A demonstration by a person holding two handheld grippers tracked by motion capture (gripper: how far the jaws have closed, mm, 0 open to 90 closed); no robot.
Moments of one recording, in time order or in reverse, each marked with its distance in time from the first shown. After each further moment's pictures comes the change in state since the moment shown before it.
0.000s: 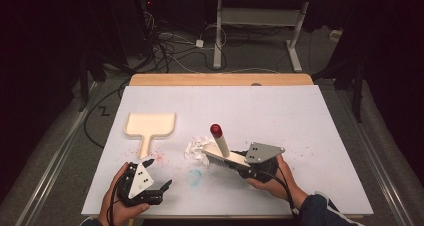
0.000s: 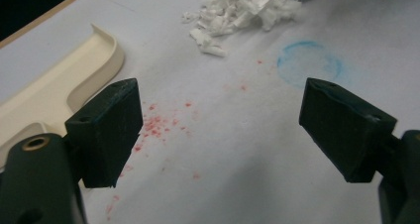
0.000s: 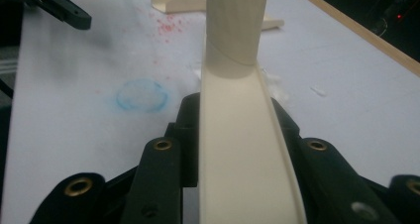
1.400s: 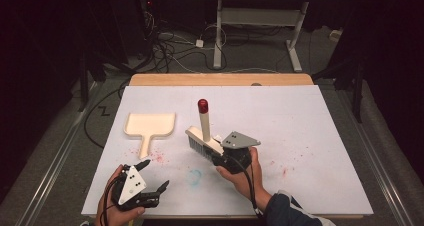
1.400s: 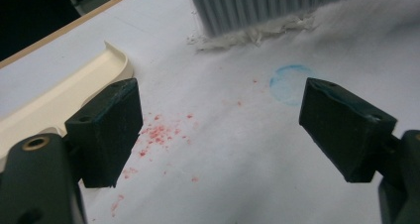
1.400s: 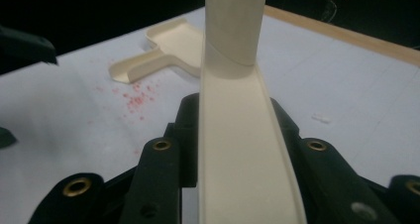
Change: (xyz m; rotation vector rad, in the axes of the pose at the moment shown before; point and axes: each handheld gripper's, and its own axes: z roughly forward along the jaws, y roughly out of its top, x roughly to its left) left arm -0.003 -0.001 -0.015 -0.074 0.003 -0.034; right arm 0.015 0.039 0.050 -0.083 -0.156 0.295
